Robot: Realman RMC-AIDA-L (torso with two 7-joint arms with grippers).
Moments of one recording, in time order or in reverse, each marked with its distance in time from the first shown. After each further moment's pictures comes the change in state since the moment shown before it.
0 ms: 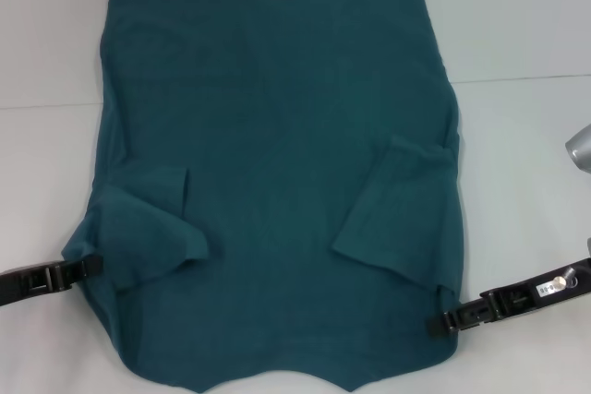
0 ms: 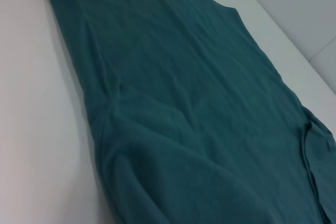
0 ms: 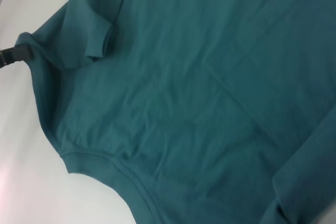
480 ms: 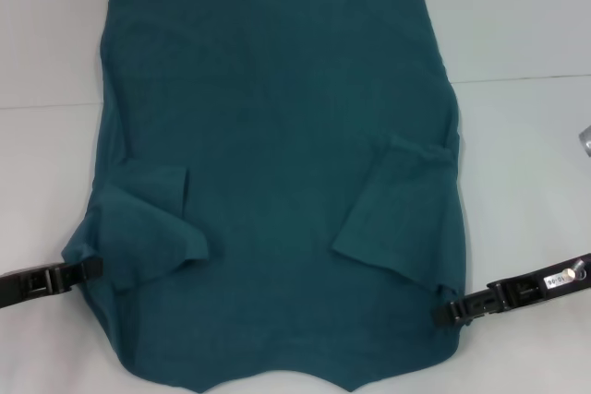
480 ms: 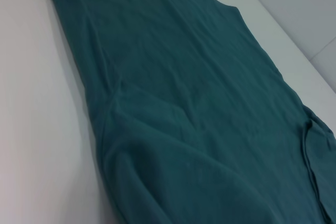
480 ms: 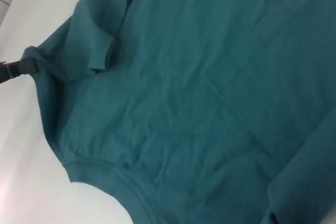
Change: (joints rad) left arm 0.003 -0.001 0.000 0.000 0.002 0.000 -0.001; right arm -0.016 0.000 0.011 -0.043 0.016 -0.019 0.003
